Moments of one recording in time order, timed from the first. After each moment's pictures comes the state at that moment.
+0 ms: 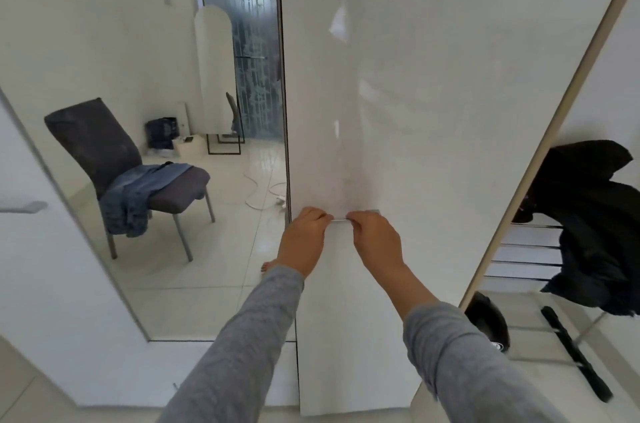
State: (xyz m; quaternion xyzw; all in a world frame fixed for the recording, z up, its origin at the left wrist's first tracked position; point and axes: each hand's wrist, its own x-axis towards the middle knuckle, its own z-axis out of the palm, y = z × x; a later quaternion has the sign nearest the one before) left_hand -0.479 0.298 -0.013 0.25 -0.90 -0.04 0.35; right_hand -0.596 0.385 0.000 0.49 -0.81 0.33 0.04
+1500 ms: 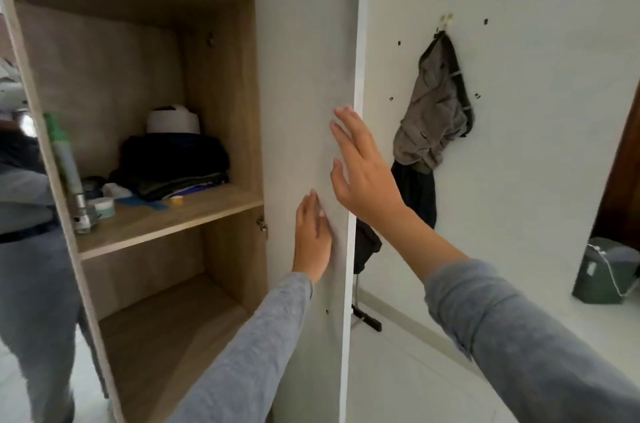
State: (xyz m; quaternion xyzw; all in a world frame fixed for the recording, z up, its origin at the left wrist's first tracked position) left_hand -0.536 0.595 0.119 -0.06 -0.77 -0.55 0.30; right_hand -0.521 0.697 0.233 0.38 -0.72 0.20 0.55
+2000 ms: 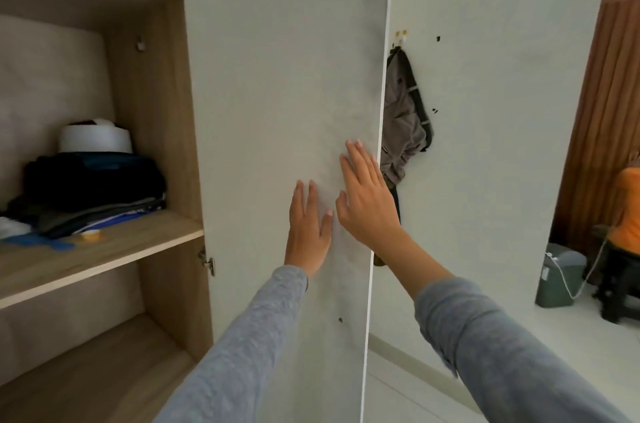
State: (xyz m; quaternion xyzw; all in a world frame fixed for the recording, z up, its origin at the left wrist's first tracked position) left_hand -0.664 0.654 0.141 -0.11 -0.87 -0.34 0.35; right_hand -0.634 0.770 0.209 0.19 -0.84 0.05 0.50
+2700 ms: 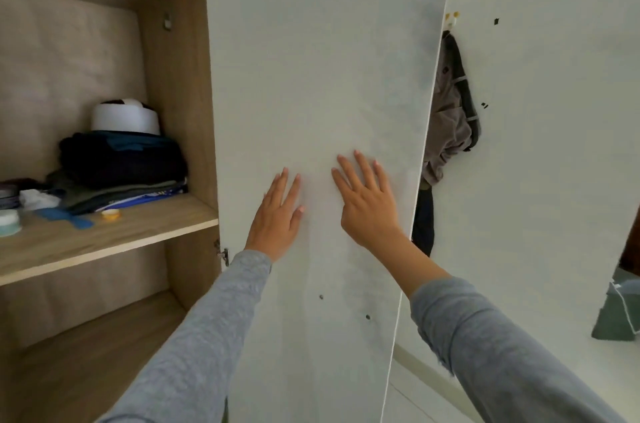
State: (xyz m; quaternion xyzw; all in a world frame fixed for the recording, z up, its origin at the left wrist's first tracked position) left_hand -0.716 0.573 0.139 -0.10 -0.90 -0.16 0.38; right_hand -0.709 0.757 0.191 0.22 -0.89 -0.09 0.39
